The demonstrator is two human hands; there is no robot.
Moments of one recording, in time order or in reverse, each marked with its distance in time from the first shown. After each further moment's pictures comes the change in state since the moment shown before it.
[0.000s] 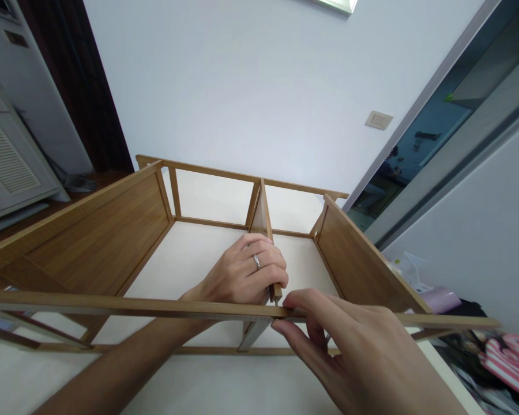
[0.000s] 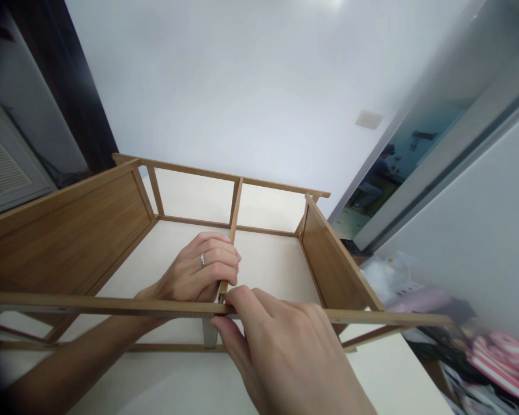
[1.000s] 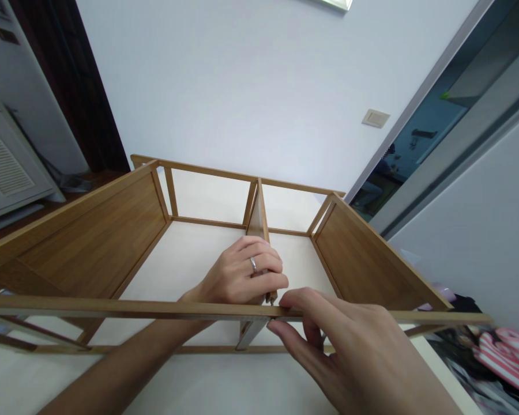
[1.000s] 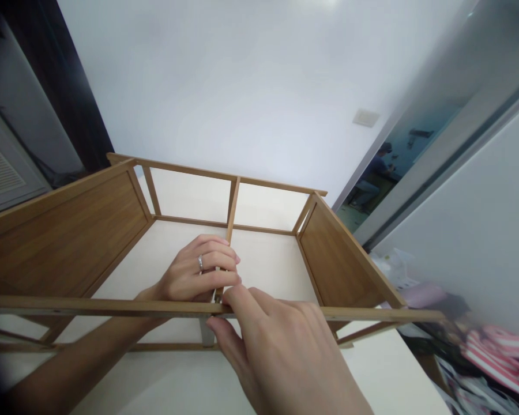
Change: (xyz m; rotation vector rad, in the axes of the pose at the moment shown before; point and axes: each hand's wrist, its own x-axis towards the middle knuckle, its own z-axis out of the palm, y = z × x) left_hand -0.009 -0.001 0.008 -0.024 0.029 -0.005; right_hand 0.006 -0.005 -0.010 -0.023 -0.012 -0.013
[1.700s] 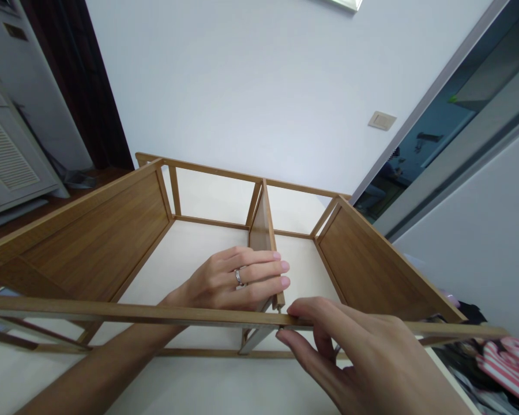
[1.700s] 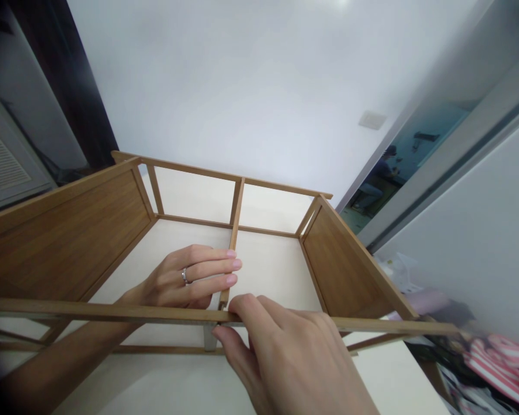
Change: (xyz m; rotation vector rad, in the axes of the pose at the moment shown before) left_hand -0.014 -0.009 -0.028 0.067 -0.117 0.131; right_hand -0.001 0.006 -0.001 -0.035 -0.017 -0.030
